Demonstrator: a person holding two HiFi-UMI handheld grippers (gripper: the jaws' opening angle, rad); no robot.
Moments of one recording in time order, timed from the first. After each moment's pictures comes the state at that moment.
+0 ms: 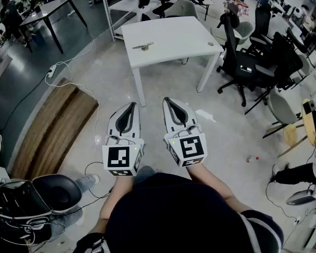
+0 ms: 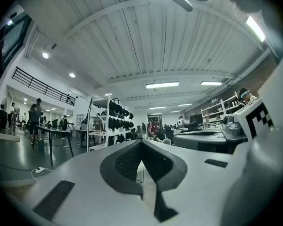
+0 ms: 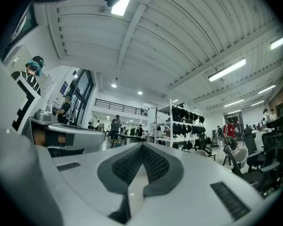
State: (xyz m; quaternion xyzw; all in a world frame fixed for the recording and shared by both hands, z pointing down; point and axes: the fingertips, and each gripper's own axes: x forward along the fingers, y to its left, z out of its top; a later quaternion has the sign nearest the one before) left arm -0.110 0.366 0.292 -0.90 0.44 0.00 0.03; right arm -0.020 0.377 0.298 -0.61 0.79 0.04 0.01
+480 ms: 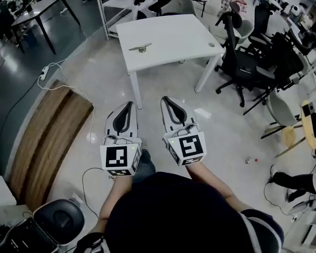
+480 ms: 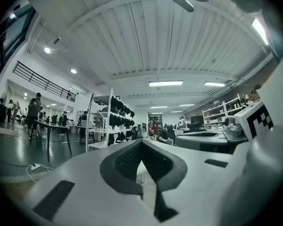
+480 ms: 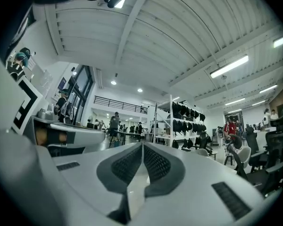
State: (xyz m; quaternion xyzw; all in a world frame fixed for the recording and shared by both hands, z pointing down) left arm -0.110 0.270 0.319 -0.90 0.44 0.00 0.02; right arm -0.016 0.285 0.325 -0.61 0.79 0.04 0.00
